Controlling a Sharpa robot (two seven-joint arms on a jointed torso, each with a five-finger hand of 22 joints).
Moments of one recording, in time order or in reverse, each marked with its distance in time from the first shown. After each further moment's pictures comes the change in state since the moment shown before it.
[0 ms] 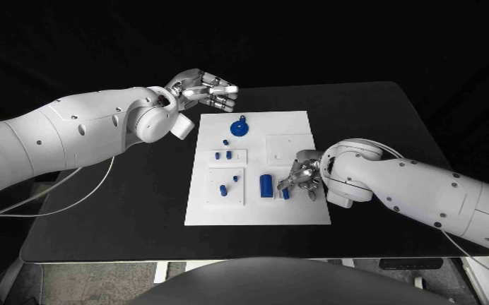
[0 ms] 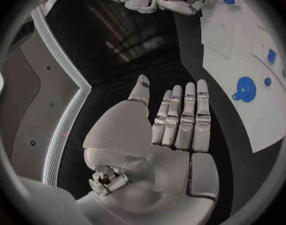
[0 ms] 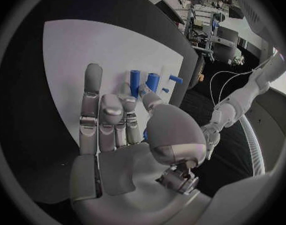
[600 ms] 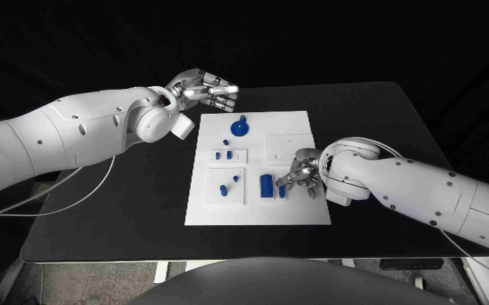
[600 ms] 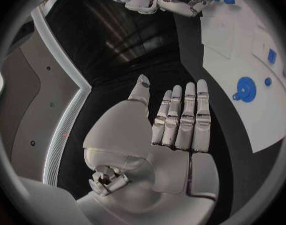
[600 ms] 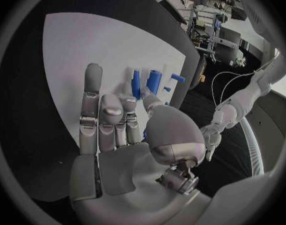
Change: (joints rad) left arm 0.000 0.000 0.000 0.000 0.000 -0.001 0.000; left_hand 0.000 0.000 0.000 0.000 0.000 0.000 0.000 0.000 0.000 0.000 0.000 0.000 0.000 0.000 0.000 0.000 0.000 0.000 0.000 0.000 0.000 0.000; right arm 0.003 0.018 0.000 -0.022 -0.023 0.002 0.000; right_hand -0.039 -0.018 -0.107 0.070 -0.039 0.004 0.003 0.000 -0.002 0.000 0.000 0.000 0.002 0.000 0.000 0.000 0.001 0.000 0.000 0.000 0.000 -0.003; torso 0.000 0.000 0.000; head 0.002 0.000
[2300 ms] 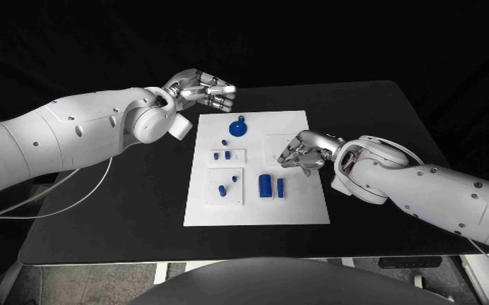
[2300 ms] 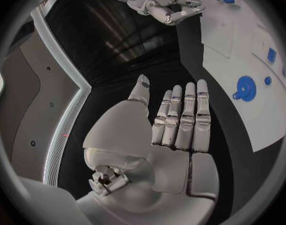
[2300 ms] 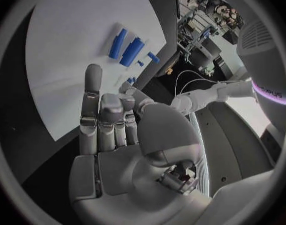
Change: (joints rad) left arm 0.000 -0.003 0.000 0.000 0.000 -0.002 0.003; left_hand 0.000 0.000 0.000 0.000 0.000 0.000 0.000 0.000 0.000 0.000 0.000 0.000 0.000 0.000 0.000 0.000 0.000 0.000 0.000 0.000 0.000 0.000; right arm -0.022 -0.111 0.000 0.006 -0.183 -0.264 0.603; right_hand 0.213 0.037 0.169 -0.189 0.046 -0.084 0.051 0.003 -0.129 -0.032 0.025 0.011 -0.010 -0.006 0.006 -0.019 -0.013 0.009 -0.014 0.011 0.010 0.026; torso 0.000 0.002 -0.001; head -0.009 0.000
